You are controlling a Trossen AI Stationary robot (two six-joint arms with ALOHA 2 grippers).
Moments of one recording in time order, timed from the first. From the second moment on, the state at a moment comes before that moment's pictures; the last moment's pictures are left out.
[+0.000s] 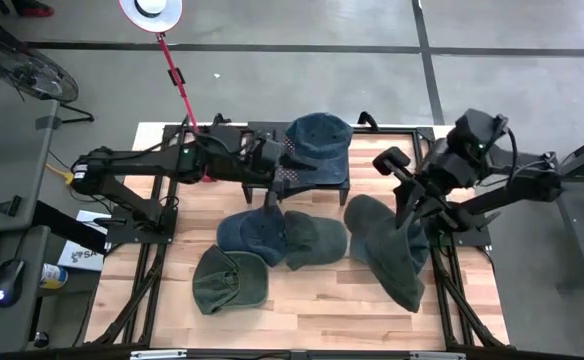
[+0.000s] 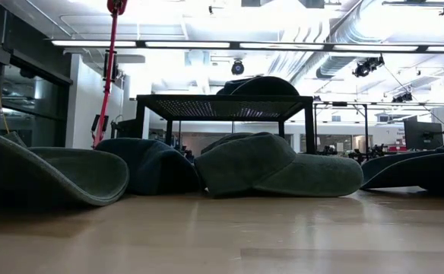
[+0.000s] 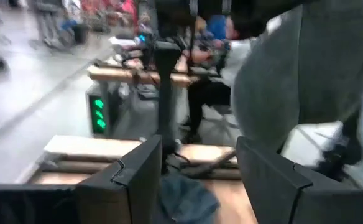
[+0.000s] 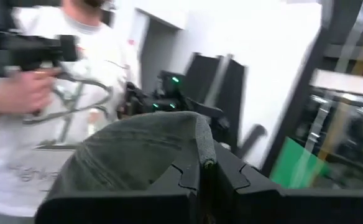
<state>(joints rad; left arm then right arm) -0.03 1.44 1.56 -0.14 0.05 -0.11 0.04 1.13 1.43 0.02 -0.94 -0.08</state>
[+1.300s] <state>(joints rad) -0.03 1.61 1.57 0.19 0.27 -0.41 -0.07 1.32 1.68 0.03 -1.25 -0.05</state>
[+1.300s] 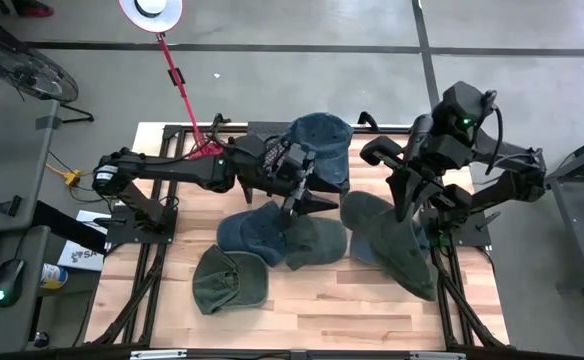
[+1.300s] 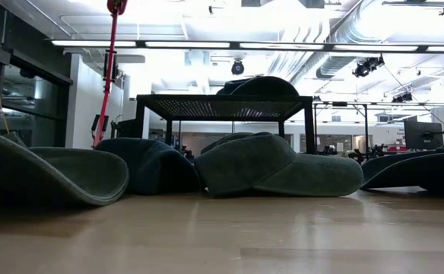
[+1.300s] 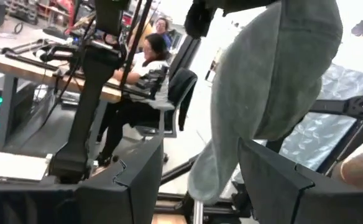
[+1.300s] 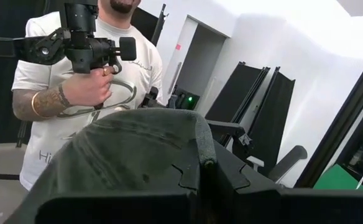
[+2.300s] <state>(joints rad) -0.07 1.62 1.56 0.23 0.33 -0.34 -0.10 1.33 1.68 0.04 -1.18 -0.02</state>
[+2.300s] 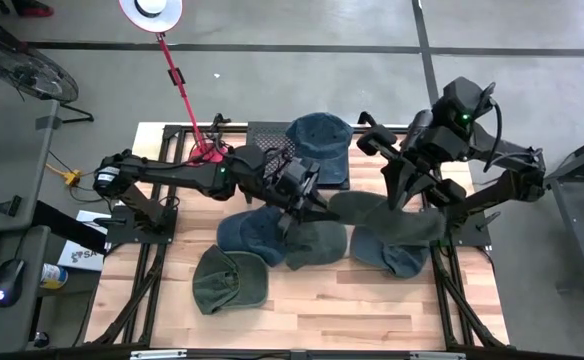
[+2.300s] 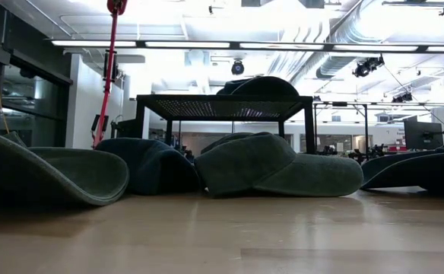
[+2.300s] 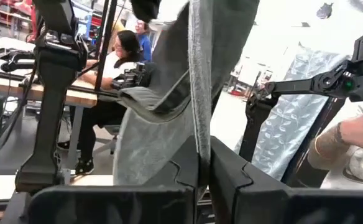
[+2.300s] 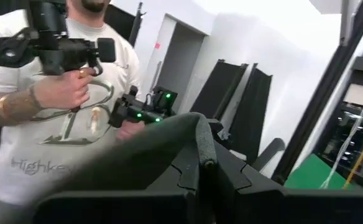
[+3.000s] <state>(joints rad) -0.07 1.62 1.56 0.30 0.27 -0.26 -0.41 1.12 1.68 0.03 -0.99 0.20</state>
